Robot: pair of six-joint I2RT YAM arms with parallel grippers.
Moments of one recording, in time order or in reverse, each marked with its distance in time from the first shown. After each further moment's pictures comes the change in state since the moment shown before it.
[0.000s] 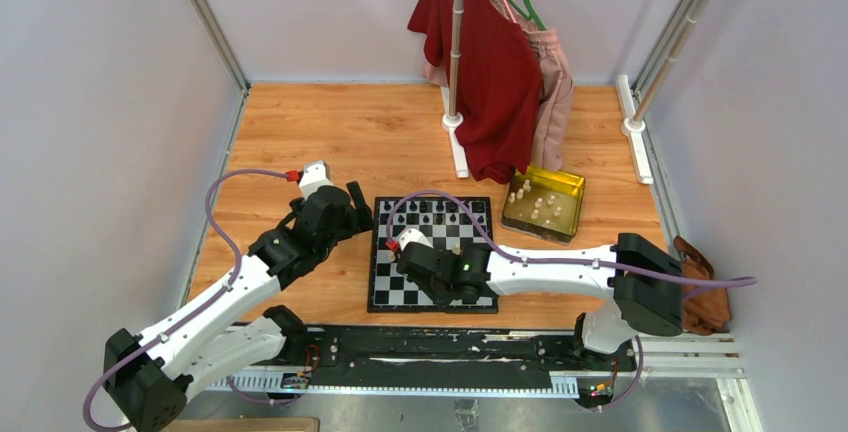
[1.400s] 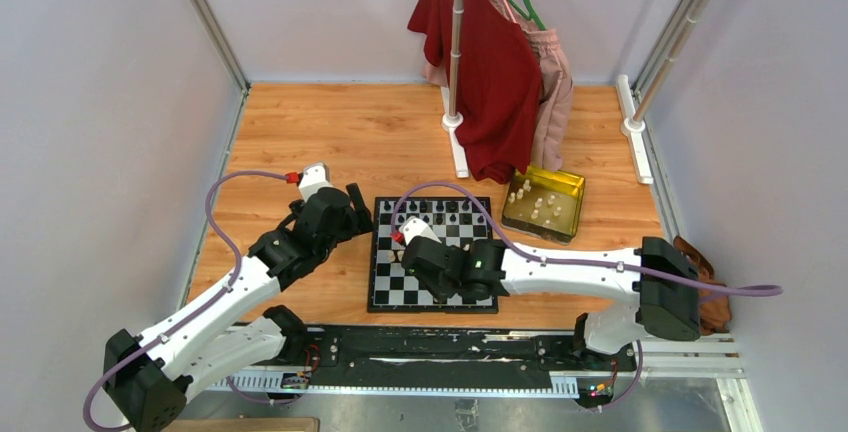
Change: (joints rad) left arm 0.001 -0.004 -0.013 -0.005 0.001 -0.004; right arm 0.005 -0.068 0.020 -0.037 0.072 -0.010
